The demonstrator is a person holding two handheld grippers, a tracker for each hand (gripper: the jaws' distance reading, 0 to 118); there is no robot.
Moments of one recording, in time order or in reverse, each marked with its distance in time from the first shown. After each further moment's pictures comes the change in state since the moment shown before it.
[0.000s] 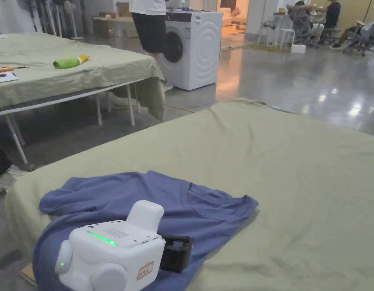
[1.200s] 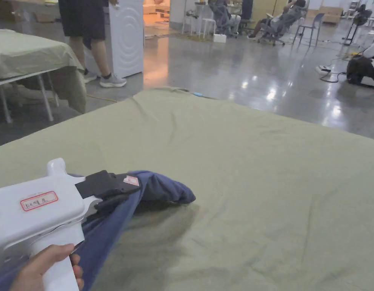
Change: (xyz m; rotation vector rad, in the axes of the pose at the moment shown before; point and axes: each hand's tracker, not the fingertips) left arm 0.032 0.068 0.009 0.200 -0.607 0.840; right arm 0.112 -0.010 0.077 -0.076 -0.390 -0.071
